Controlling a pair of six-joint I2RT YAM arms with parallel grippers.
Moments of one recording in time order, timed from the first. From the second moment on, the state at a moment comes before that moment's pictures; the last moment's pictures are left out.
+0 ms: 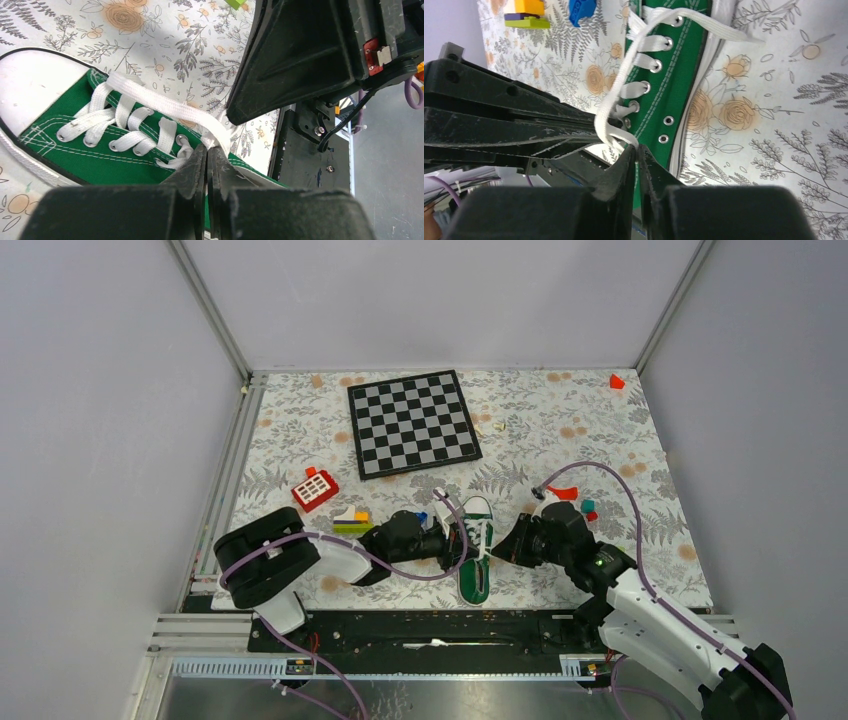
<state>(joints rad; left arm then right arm) -1.02 1.63 0.48 0.93 0.32 -0.38 0.61 0.72 0.38 -0.35 -0.21 0.83</state>
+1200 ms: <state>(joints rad) -1.01 1.62 0.48 0.91 0.32 -0.35 0.54 1.05 0.54 -0.29 -0.17 0.87</state>
